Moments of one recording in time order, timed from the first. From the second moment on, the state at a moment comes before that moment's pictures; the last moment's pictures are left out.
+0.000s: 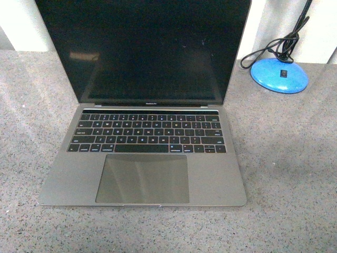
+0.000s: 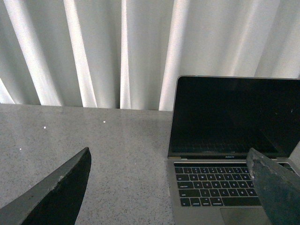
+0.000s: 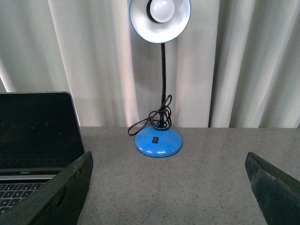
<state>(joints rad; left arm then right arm) 0.00 0.00 0.02 0.00 0.00 0.00 0.00 0.17 0.02 0.18 0.00 0.00</state>
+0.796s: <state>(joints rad) 0.00 0.00 0.02 0.00 0.00 0.00 0.00 0.17 0.02 0.18 0.00 0.00</state>
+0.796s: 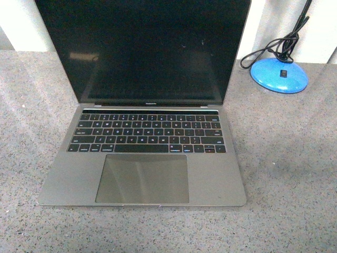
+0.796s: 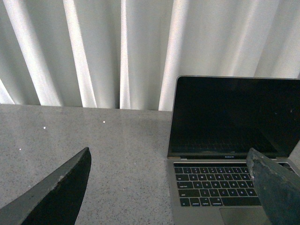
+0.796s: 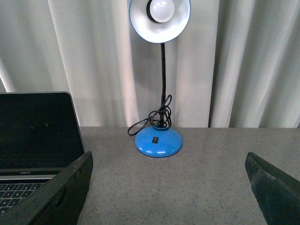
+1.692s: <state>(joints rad) 0.00 1.26 0.56 0.64 0.05 0.00 0.14 1.52 1.01 0.10 -0.02 -0.30</state>
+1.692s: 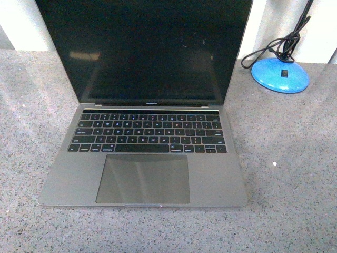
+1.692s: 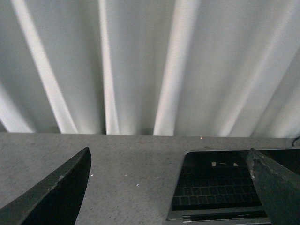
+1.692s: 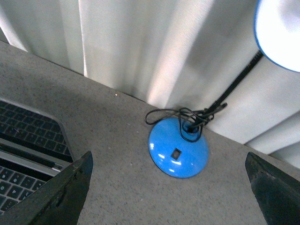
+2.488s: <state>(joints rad) -0.13 1.63 0.96 0.44 0.07 -0.08 0.24 1.85 1.37 0.09 -0.06 -0.15</state>
